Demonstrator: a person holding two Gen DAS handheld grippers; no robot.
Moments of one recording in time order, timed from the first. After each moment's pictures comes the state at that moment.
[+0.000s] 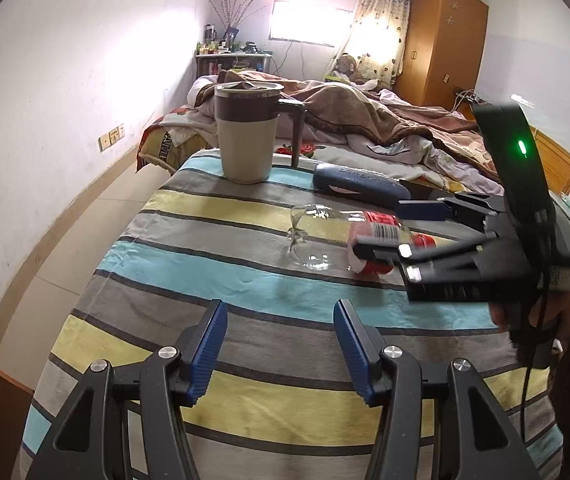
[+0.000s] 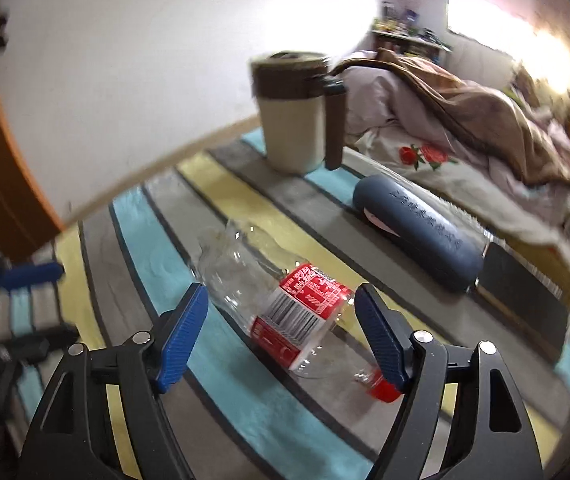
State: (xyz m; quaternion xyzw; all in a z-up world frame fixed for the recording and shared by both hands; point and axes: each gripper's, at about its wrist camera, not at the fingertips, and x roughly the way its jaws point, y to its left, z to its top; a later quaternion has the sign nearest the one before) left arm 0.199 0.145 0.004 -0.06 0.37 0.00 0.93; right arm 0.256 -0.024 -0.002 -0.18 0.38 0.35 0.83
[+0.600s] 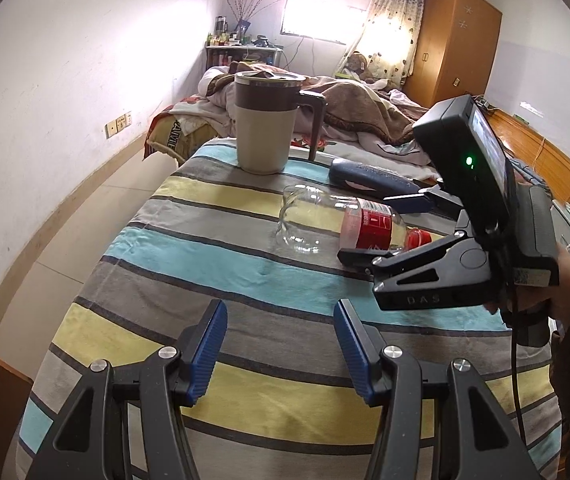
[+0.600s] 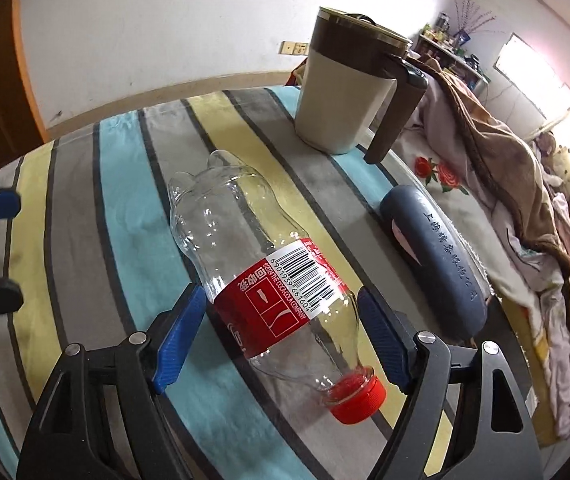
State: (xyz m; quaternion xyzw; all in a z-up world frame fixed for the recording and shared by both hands) left arm 0.200 0.159 -0.004 -0.08 0.38 0.01 0.92; right arm 0.266 0.013 -0.011 -0.28 0.40 0.33 0.81
